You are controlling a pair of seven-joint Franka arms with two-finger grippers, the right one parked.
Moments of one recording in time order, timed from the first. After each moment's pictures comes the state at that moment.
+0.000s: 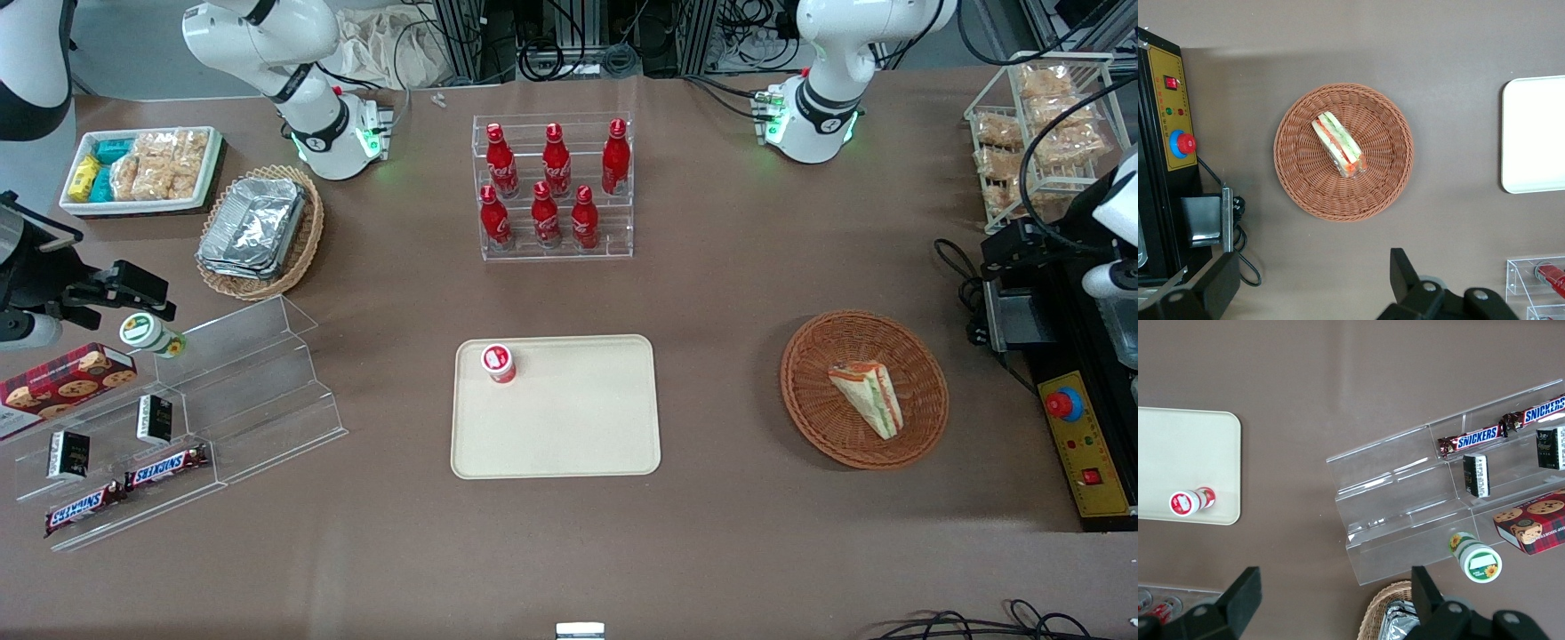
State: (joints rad) arm 0.06 0.04 -0.06 -1.54 -0.02 1.60 0.05
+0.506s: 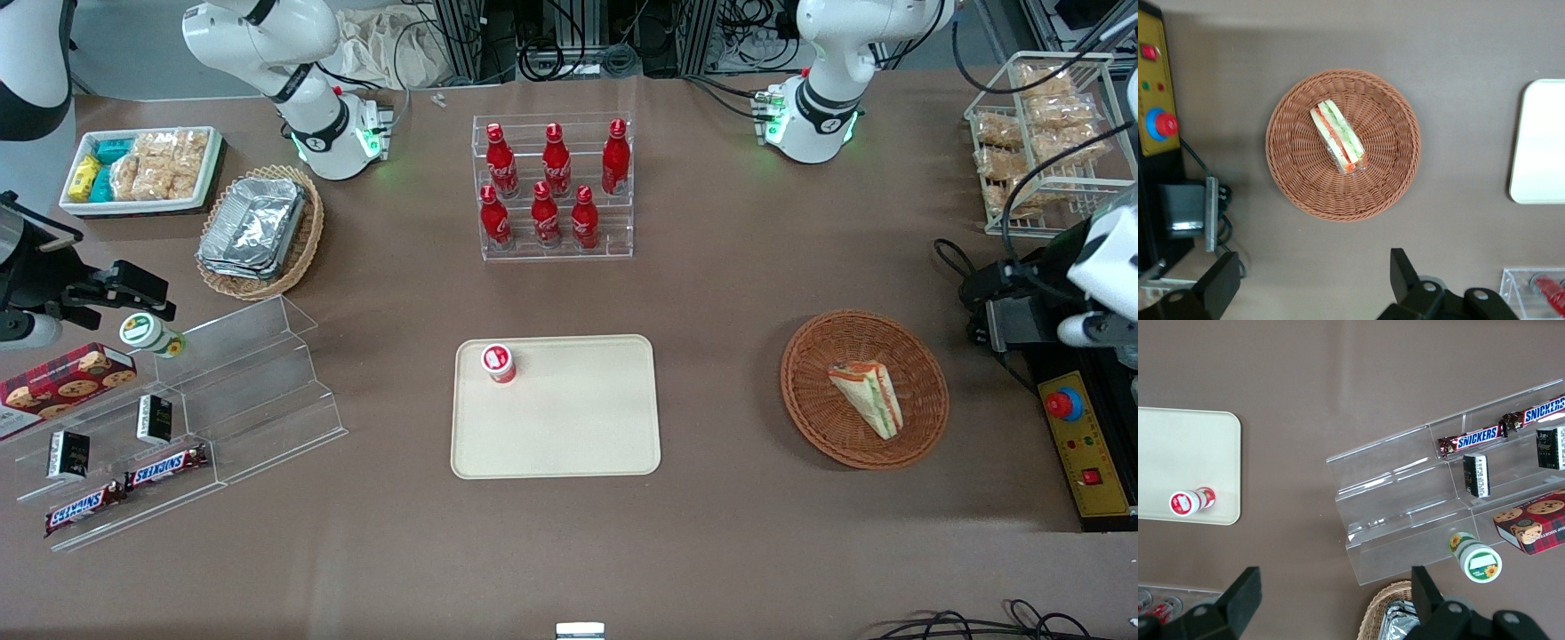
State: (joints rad) arm 0.06 0.16 -0.06 -1.53 -0.02 1.61 -0.06
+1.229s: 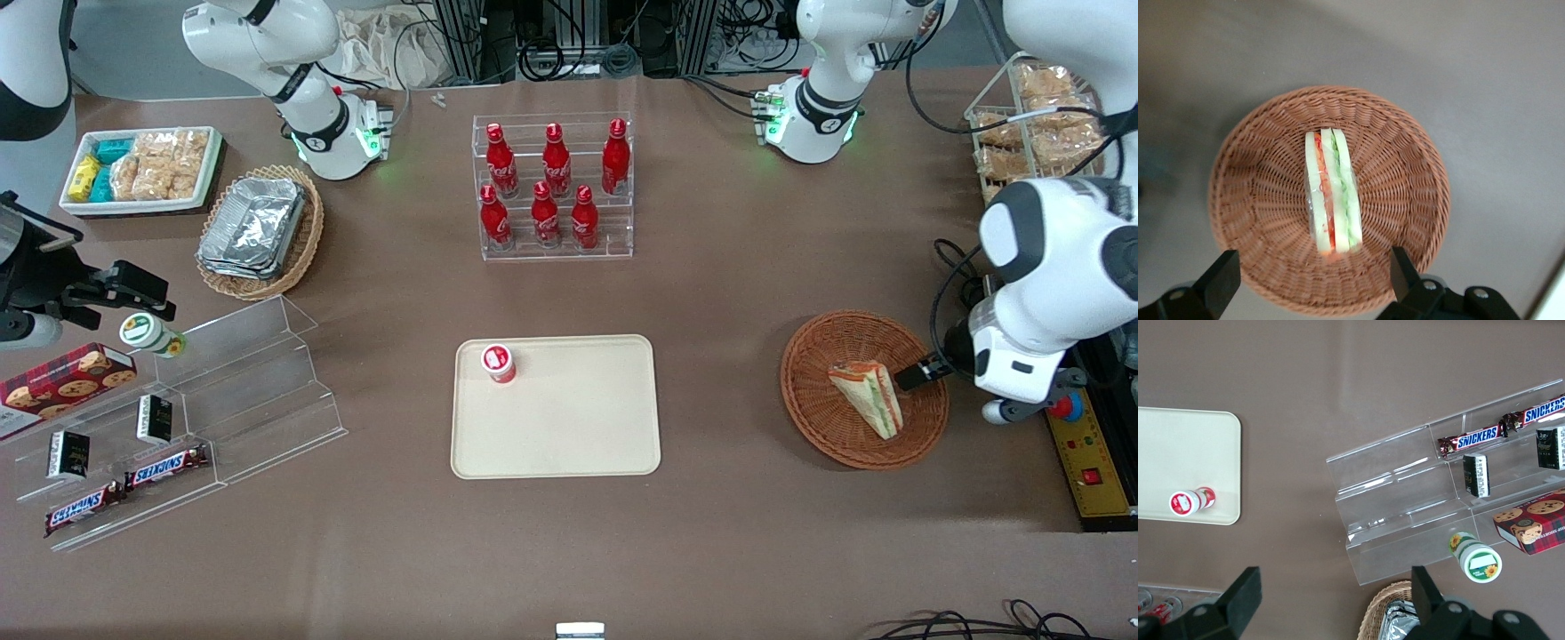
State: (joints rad) arm 0.05 0.24 -0.06 -1.93 -0.02 2.21 -0.45
